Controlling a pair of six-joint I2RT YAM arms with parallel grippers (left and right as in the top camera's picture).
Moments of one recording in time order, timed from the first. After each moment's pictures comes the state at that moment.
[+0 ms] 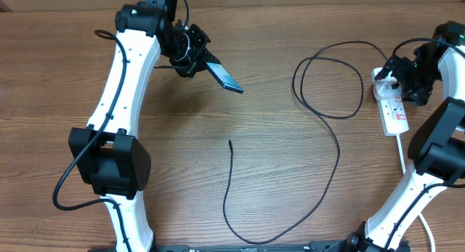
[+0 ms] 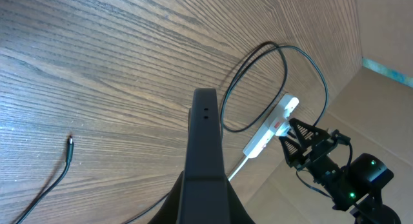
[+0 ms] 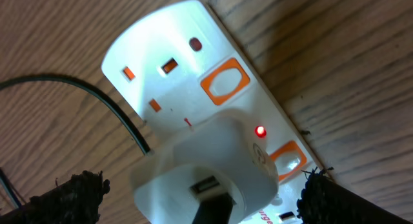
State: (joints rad) left arm -0.18 2.09 2.08 -1.23 0.61 -0.93; right arm -0.42 2.27 1.93 -1.13 -0.20 0.21
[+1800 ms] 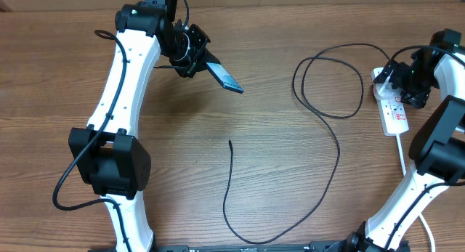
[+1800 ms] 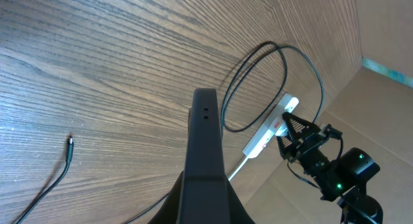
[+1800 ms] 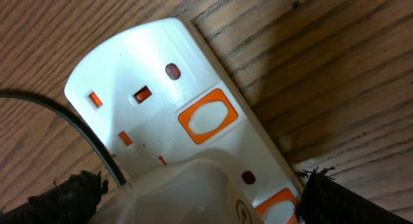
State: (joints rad) left arm -0.18 2.09 2.08 -1.23 0.61 -0.93; right arm -0.43 2.27 1.83 -1.00 -0.20 0.17
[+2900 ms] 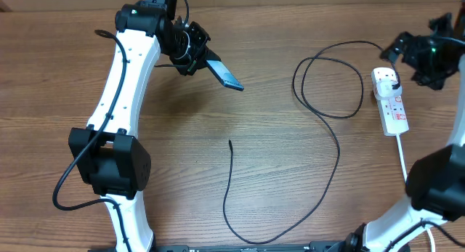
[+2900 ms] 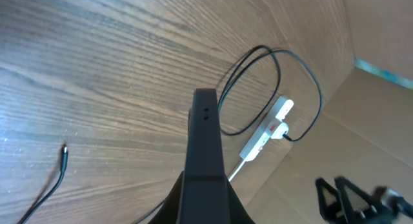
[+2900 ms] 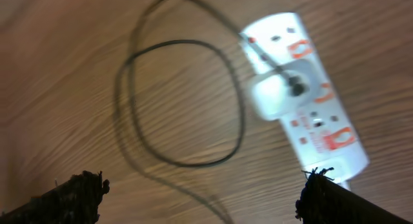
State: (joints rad) left arm -0.18 2.09 2.08 -1.19 0.61 -0.93; right arm -0.36 1.92 1.96 -1.30 -0.31 0.14
